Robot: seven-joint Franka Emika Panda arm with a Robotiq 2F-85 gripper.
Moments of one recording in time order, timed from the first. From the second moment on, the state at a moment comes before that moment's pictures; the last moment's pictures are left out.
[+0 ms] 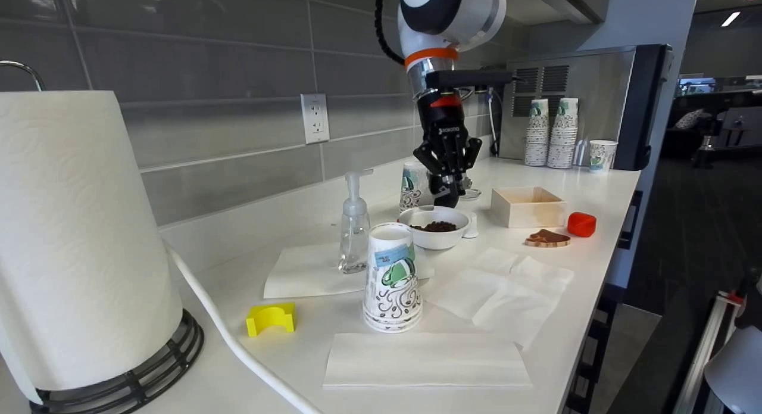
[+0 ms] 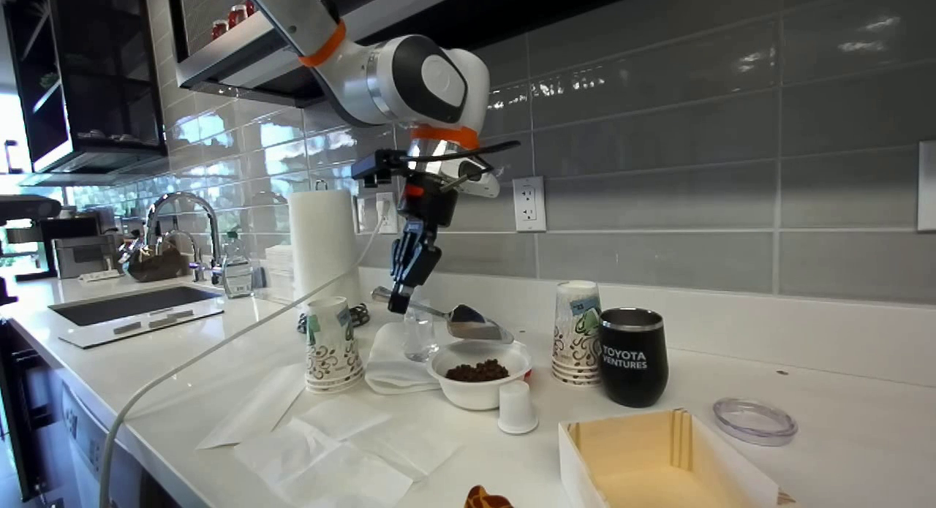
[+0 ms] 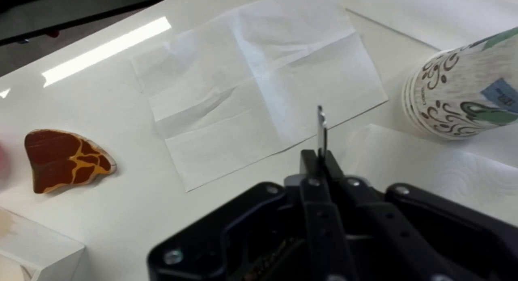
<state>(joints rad) 0.11 -0.04 0.09 -2.23 0.16 1.84 0.39</state>
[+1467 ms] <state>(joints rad) 0.04 0.07 0.03 -2.21 0.41 1.73 0.23</state>
